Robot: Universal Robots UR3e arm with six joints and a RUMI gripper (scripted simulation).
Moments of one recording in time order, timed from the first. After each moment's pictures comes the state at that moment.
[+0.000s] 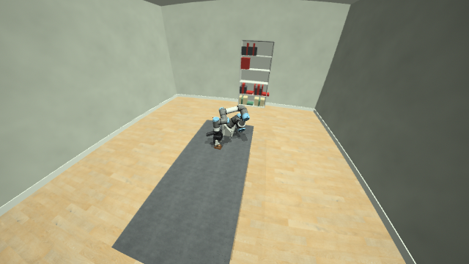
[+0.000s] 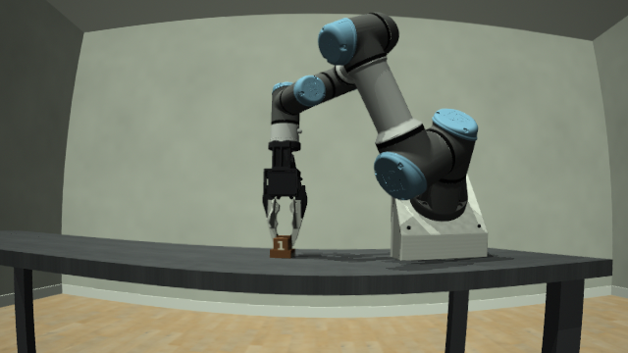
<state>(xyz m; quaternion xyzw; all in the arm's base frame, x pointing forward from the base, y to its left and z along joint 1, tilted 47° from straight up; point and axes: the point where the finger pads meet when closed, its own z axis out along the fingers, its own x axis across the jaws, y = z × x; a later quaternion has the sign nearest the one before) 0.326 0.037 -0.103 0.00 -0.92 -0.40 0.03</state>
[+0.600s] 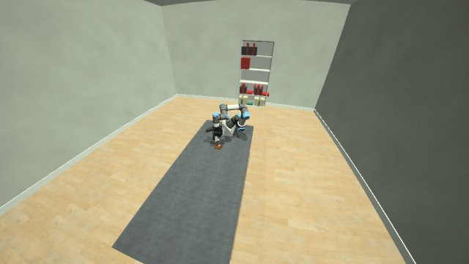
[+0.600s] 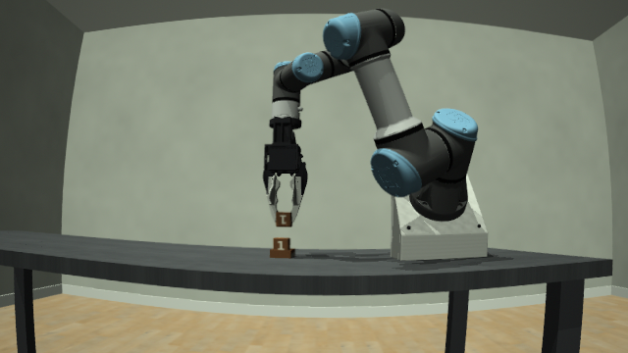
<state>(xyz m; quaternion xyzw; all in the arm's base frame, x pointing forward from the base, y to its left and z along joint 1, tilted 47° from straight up) 0.329 -0.001 -0.069 0.00 -0.92 -0.40 0.02</state>
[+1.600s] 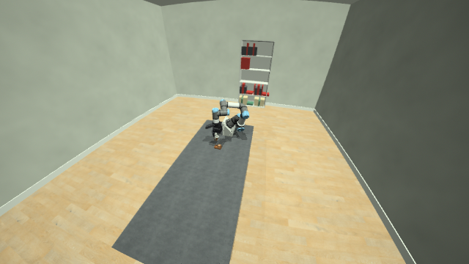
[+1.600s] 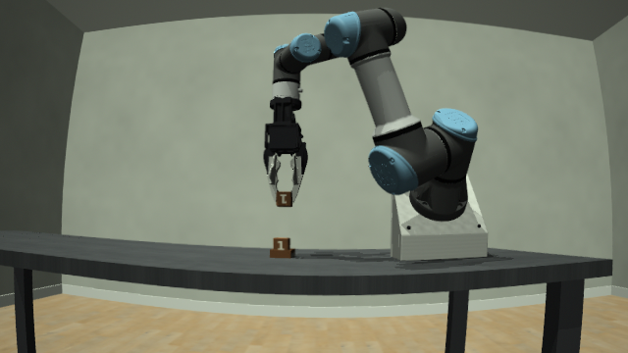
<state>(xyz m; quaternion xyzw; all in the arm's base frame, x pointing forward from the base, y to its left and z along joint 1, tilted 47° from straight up) 0.330 -0.033 -0.038 0.00 -0.92 -0.40 0.03</state>
